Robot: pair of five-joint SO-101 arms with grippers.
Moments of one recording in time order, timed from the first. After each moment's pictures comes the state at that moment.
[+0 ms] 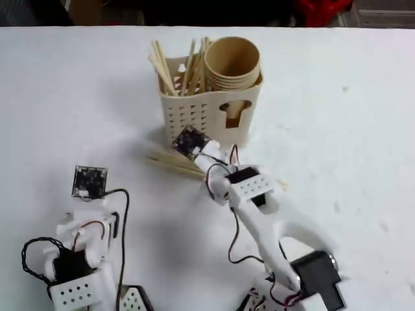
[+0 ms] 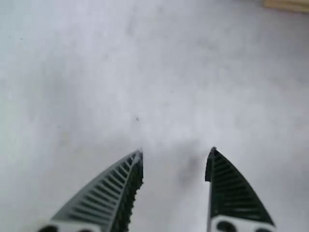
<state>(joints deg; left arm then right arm) -23.8 -102.9 97.2 72.7 -20.7 -27.7 -10.3 51.9 31.8 32.4</state>
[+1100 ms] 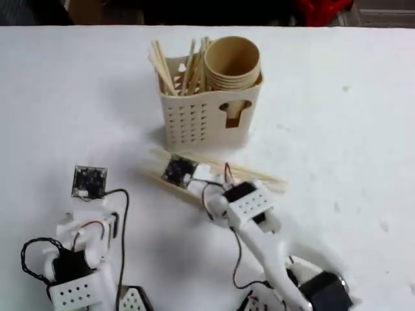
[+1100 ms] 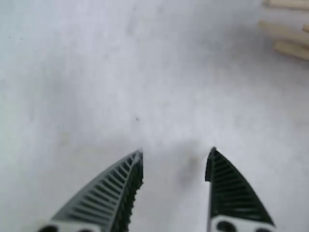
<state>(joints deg) -23.8 -102.9 97.2 72.7 -20.7 -33.5 -23.0 58.9 42.7 39.1</state>
